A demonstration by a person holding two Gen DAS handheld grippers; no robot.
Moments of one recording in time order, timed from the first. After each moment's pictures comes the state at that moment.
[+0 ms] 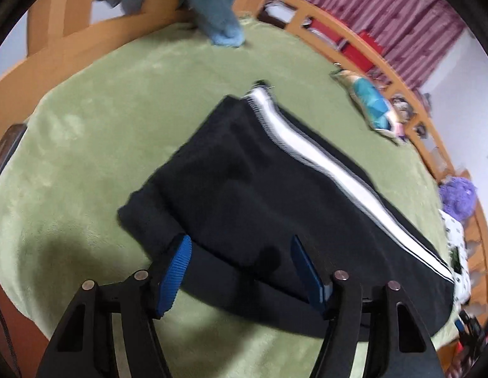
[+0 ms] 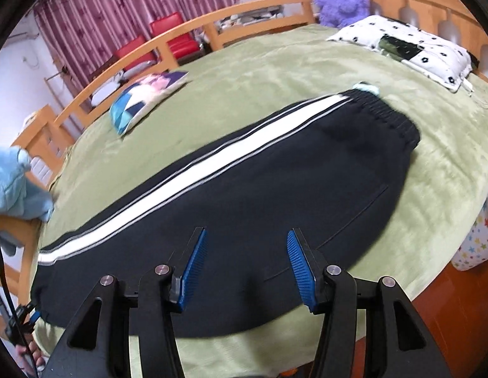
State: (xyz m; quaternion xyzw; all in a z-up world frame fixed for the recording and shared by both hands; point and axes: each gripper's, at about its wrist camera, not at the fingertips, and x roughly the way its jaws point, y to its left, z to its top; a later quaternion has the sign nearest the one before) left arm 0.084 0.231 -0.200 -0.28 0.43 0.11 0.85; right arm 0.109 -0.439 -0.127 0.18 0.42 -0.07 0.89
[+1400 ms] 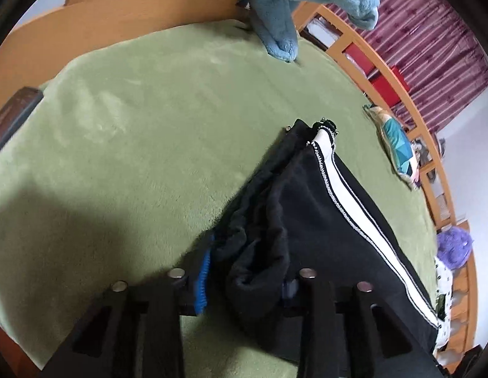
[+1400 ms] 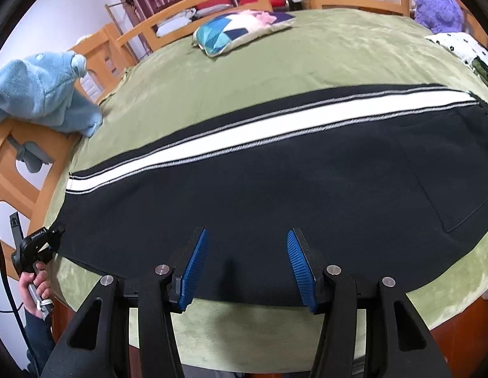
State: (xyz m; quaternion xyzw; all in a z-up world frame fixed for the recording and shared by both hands) left arm 0.087 0.293 -0.238 -0.37 0.39 0.13 0.83; right arm 0.116 -0.252 -0.159 0.10 0.49 0.08 0.86
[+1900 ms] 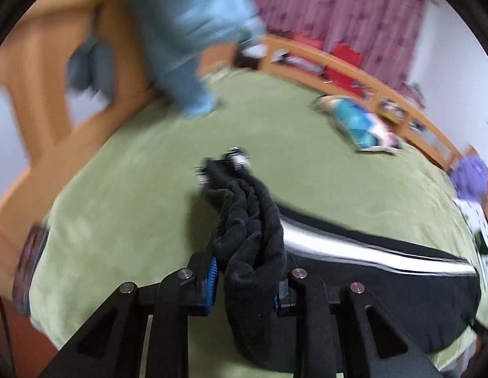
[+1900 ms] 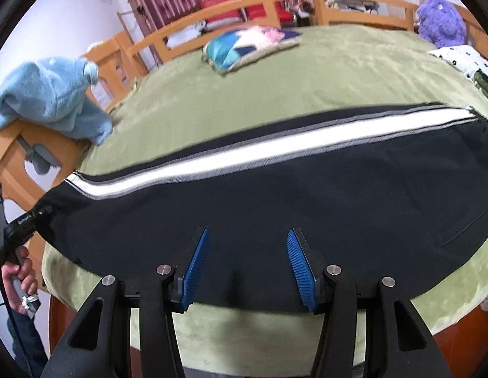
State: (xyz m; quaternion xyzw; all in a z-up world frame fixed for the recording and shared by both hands) left arm 0.113 0.167 -0.102 -0.15 0.35 0.11 0.92; right arm 0.109 -0.267 -0.133 0.10 0.44 0.09 0.89
